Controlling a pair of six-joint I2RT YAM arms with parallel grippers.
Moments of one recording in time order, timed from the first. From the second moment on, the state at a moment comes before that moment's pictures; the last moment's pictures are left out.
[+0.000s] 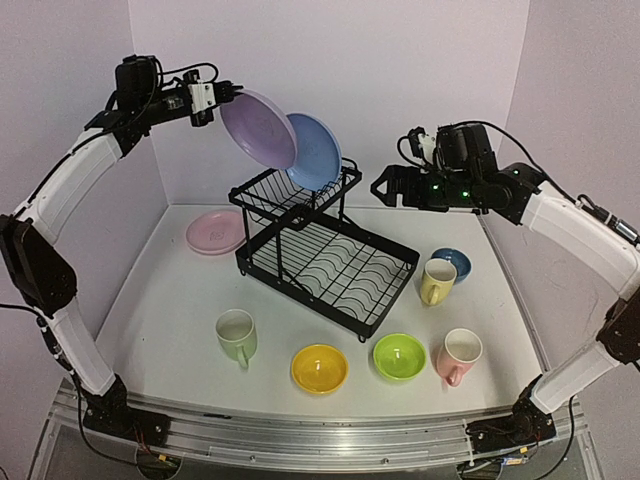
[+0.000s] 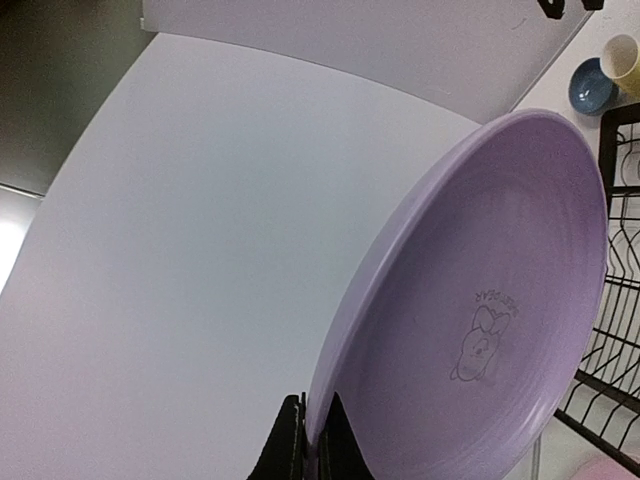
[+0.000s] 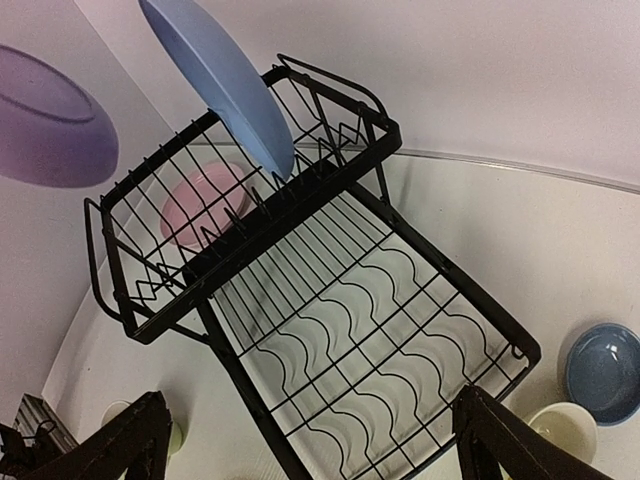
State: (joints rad) left arm -0.30 1.72 1.98 -0.23 0.72 1.27; right arm 0.66 1.48 1.52 -0.55 0.06 0.40
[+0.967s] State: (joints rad) left arm -0.37 2.01 2.25 -0.32 0.74 1.14; right arm 0.66 1.49 1.51 -0.54 0.06 0.40
